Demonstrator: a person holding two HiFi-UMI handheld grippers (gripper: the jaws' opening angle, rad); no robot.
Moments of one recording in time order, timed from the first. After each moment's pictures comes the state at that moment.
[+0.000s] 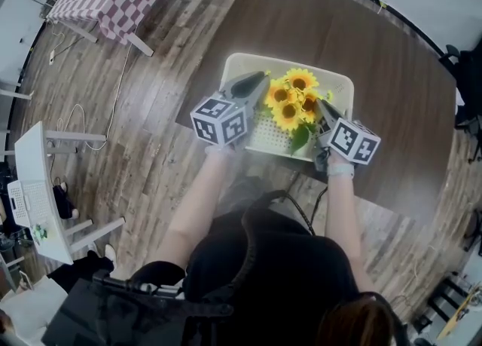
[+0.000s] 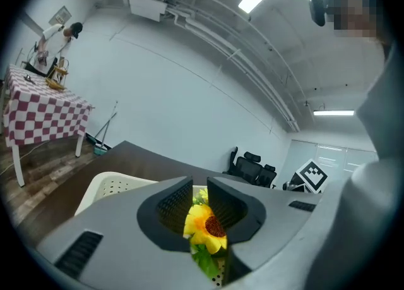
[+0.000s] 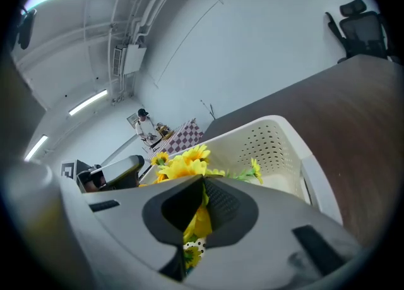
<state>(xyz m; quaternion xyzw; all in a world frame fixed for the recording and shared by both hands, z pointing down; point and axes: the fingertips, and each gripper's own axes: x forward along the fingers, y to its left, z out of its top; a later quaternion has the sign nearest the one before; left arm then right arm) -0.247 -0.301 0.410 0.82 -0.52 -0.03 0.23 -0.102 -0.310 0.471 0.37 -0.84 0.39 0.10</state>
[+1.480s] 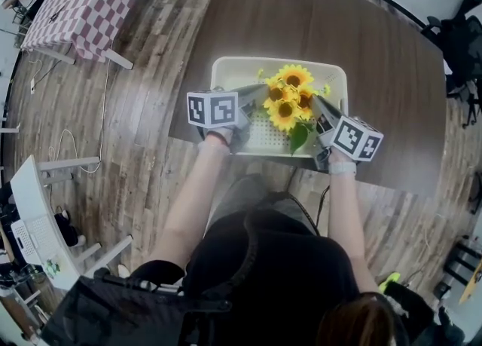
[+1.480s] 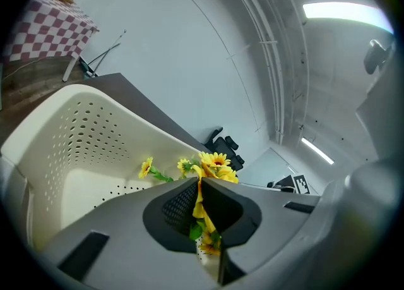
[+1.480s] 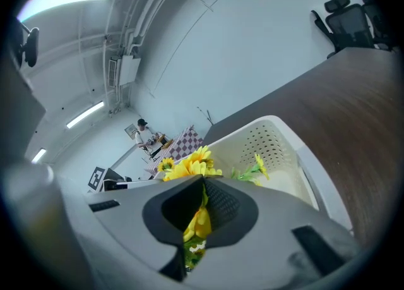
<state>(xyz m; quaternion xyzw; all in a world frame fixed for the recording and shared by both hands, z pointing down) -0.213 -0.302 0.464 0.81 -0.36 -0.01 0.46 -0.099 -0.305 0.458 0.39 -0.82 0.41 0.06</state>
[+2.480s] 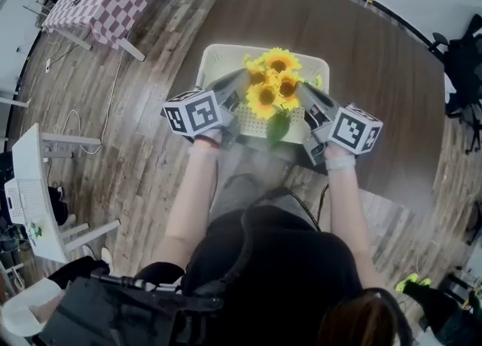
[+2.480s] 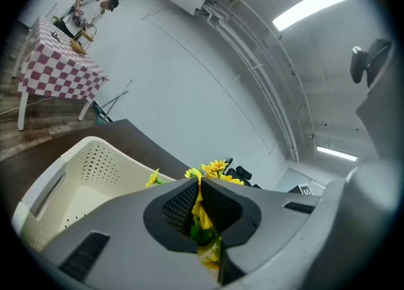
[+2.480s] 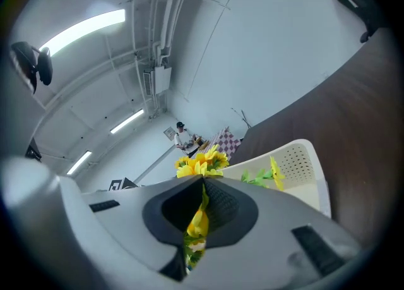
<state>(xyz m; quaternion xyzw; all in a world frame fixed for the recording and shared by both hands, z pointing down) -0.213 -0.277 0.383 0.79 -0.49 -0.11 0.35 -0.091 -0.284 0.388 0.25 -0.88 0.40 0.01</state>
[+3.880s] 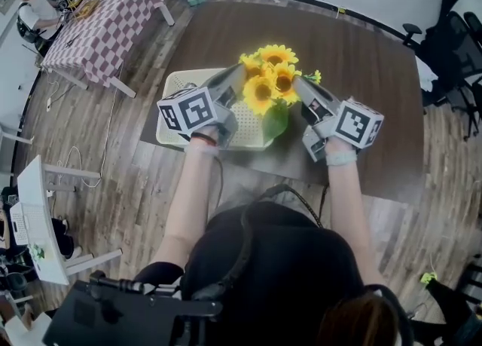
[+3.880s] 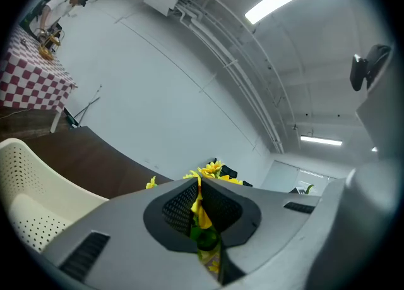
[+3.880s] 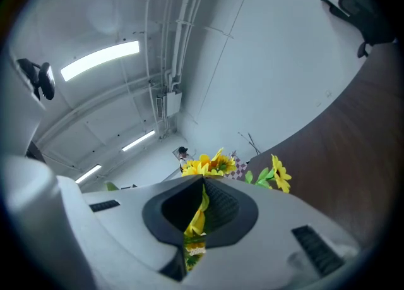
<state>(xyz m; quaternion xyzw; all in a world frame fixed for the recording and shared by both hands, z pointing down) -0.080 -0.308 0.309 0.84 -0.46 -0.11 0.28 0.043 -0.302 0.320 0.24 -0.89 0.37 -0.10</state>
